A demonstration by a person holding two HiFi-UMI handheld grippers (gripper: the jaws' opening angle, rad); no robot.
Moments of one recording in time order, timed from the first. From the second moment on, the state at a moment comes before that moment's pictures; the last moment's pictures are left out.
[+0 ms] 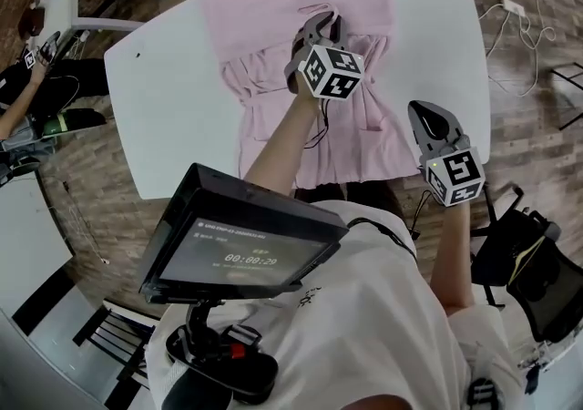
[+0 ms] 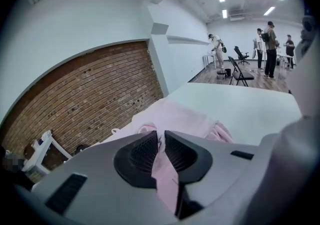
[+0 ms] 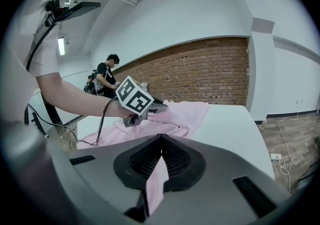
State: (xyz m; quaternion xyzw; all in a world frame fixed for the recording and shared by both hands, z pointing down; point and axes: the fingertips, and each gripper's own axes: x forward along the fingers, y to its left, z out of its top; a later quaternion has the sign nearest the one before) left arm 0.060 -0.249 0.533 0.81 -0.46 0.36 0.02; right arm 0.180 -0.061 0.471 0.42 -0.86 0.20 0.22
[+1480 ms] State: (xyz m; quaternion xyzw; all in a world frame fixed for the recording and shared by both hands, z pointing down) left arm -0.170 -0.232 0.541 0.76 -0.55 0.34 0.10; right arm 0.081 -0.236 0.566 0.39 -0.84 0.25 0.29
